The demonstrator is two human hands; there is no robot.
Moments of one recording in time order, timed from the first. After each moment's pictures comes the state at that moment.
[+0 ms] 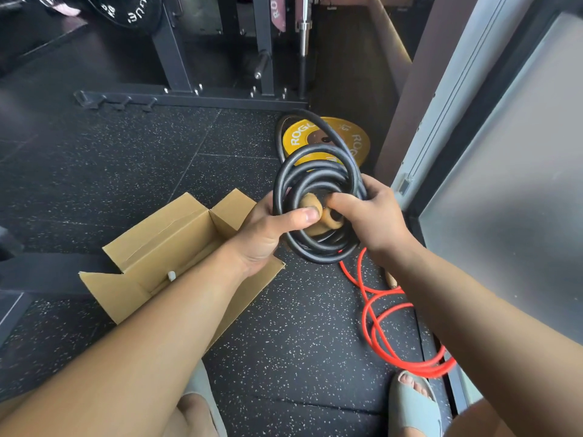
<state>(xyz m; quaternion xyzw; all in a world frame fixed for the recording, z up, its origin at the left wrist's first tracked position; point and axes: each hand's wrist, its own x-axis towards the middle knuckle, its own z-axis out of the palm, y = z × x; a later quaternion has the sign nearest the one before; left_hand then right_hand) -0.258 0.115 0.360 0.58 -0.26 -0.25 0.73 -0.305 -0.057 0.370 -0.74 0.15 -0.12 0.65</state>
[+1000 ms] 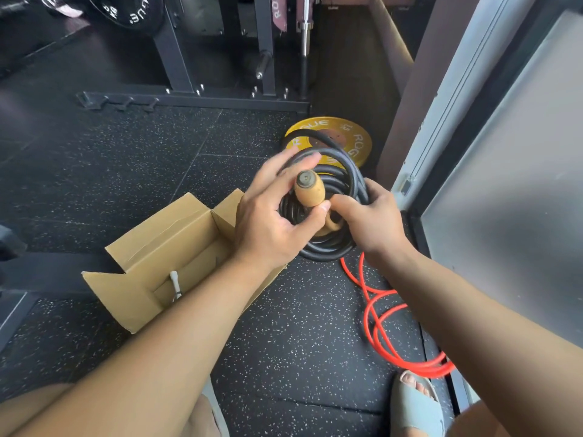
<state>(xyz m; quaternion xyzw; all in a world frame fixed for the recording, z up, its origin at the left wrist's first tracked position) -0.264 0.110 0.368 0.77 -0.34 0.24 0.49 -0.303 -0.054 0.358 -0.74 0.20 -0.15 0.63</state>
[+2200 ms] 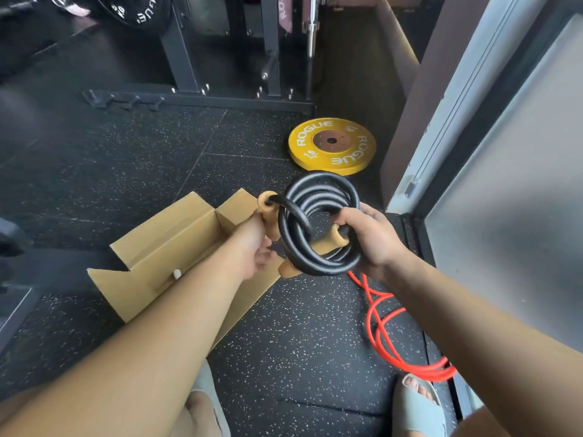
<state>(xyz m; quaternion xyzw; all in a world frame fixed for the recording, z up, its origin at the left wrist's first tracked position) -0.234 0.131 0.331 0.70 0.21 -0.28 0.62 -0.302 -0.048 0.339 -0.55 0.17 0.00 0.81</state>
